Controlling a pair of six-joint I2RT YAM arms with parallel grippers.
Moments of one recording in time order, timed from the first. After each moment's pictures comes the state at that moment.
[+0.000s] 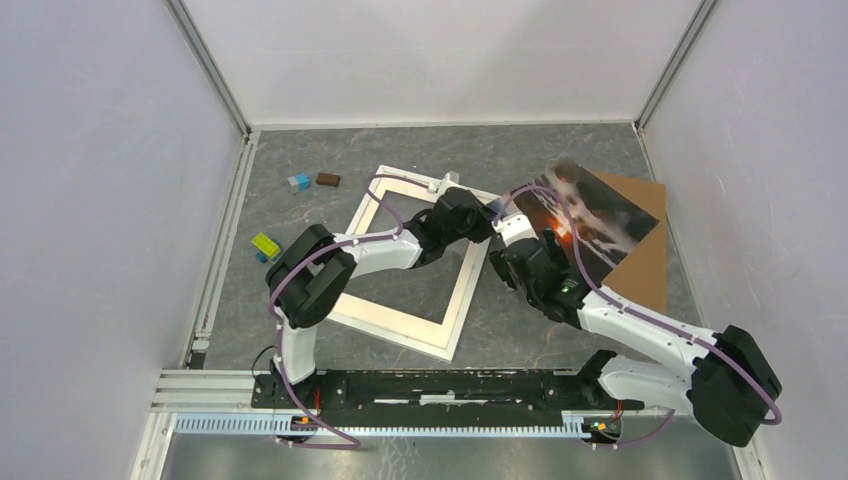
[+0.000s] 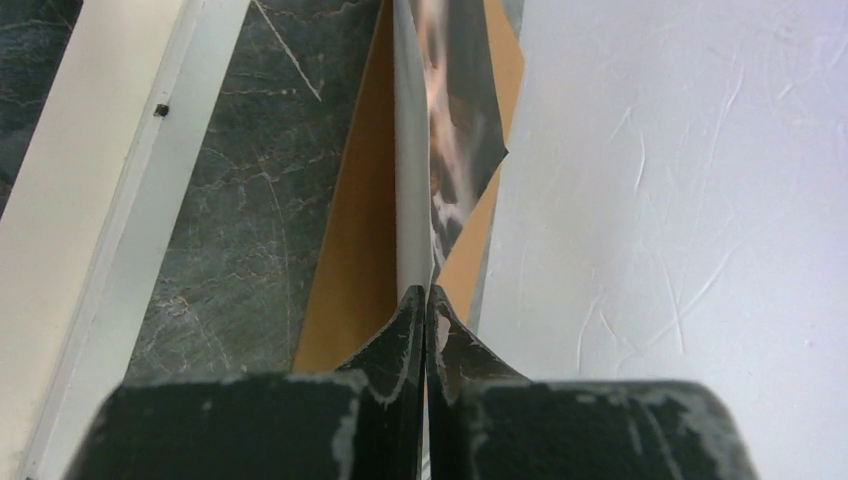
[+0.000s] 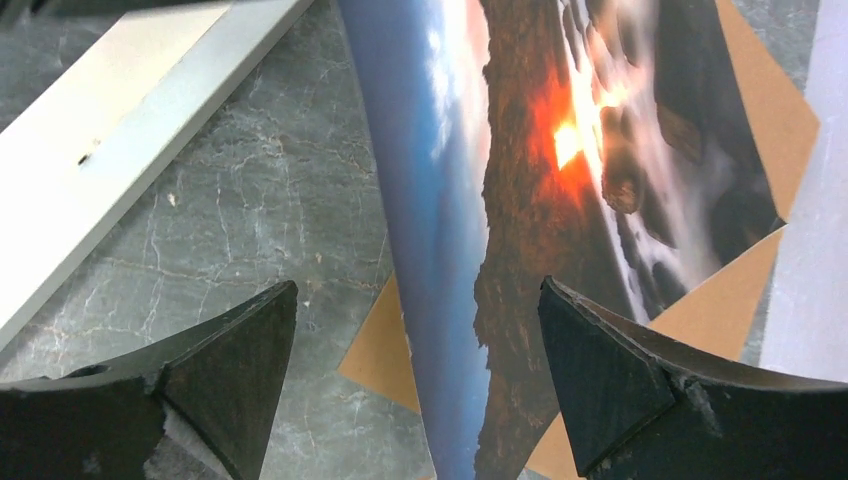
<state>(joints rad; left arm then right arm) -0.86 1.95 1.23 0.32 -0.06 -1.34 0.74 1.10 0.58 -0.21 0.60 -0.01</state>
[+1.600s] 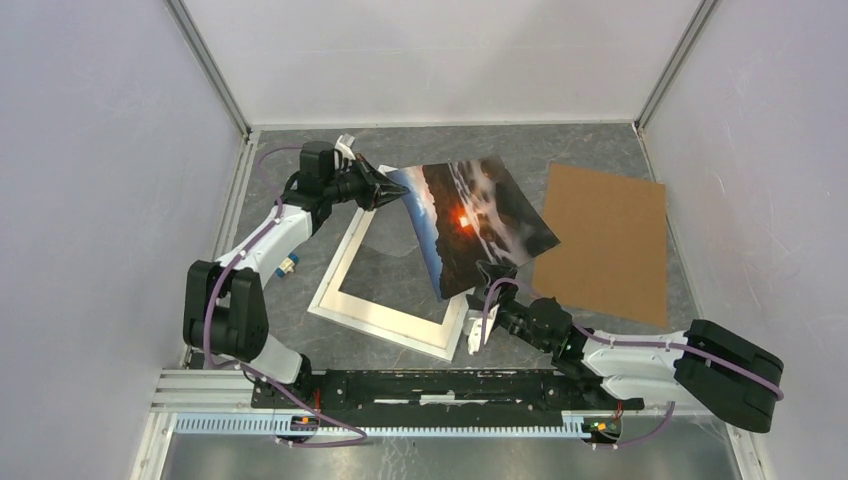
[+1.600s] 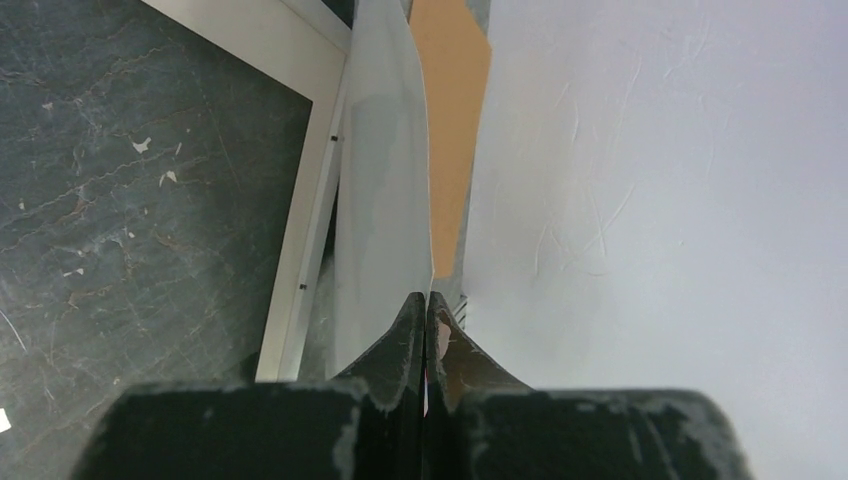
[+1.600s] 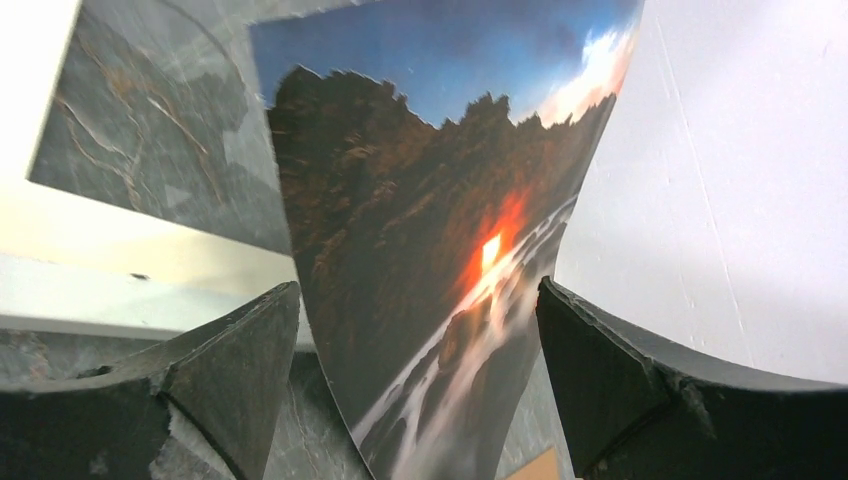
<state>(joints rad) -0.23 1.55 1.09 -0.04 0.68 -1.03 1.01 1.09 0.08 0.88 0.09 -1.00</state>
